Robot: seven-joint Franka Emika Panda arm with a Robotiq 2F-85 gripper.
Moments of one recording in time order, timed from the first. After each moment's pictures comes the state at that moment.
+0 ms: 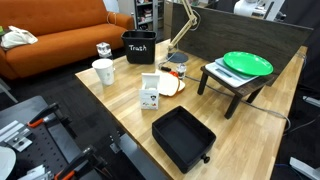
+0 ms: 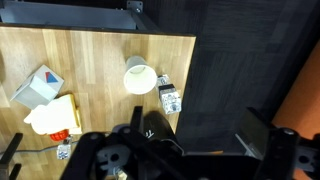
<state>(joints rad) 0.20 -0.96 0.17 -2.70 0.31 2.03 0.18</state>
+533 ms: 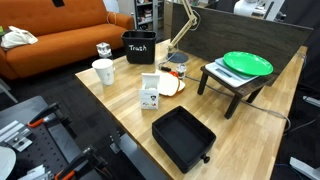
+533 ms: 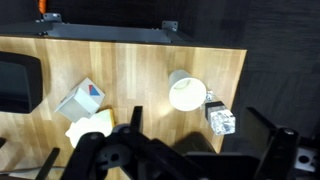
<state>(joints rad) 0.11 -0.78 0.12 -2.70 0.16 2.05 0.12</state>
